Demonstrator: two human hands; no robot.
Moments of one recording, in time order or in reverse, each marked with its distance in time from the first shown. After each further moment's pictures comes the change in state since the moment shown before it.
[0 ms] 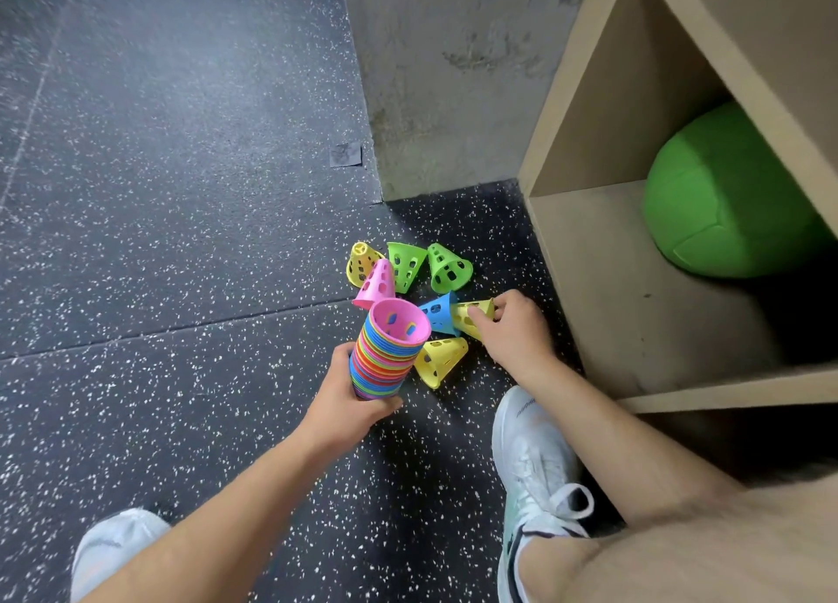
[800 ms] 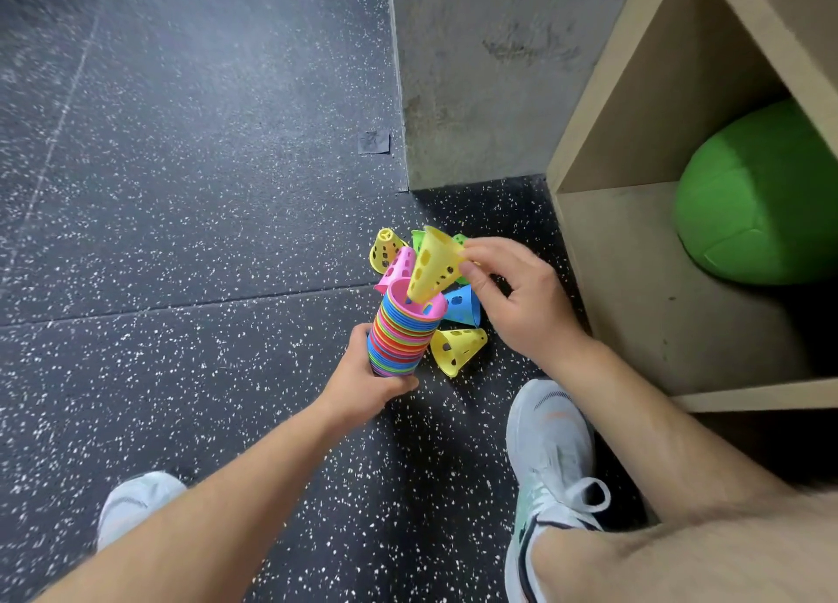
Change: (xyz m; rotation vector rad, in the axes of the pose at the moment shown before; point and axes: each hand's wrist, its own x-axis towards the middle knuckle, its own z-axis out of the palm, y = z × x) left_hand 0.001 0.004 -0.004 -0.030 0.022 -0.008; right_hand -0.032 -0.056 -0.036 0.289 0.108 -0.886
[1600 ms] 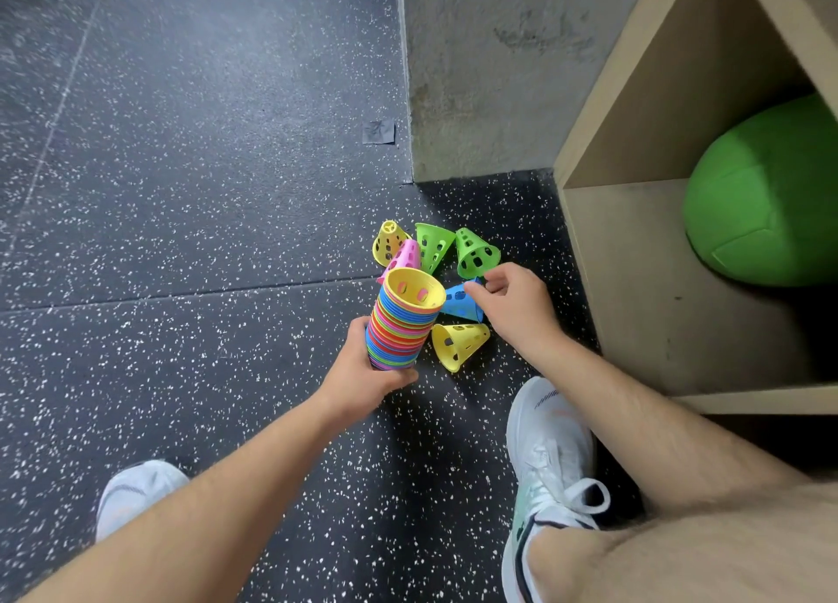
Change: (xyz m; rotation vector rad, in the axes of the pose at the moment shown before) left_hand 0.002 -0.004 -0.002 -0.059 -0.005 -0.003; right_hand -0.008 0.048 0.031 -0.105 -0.124 0.719
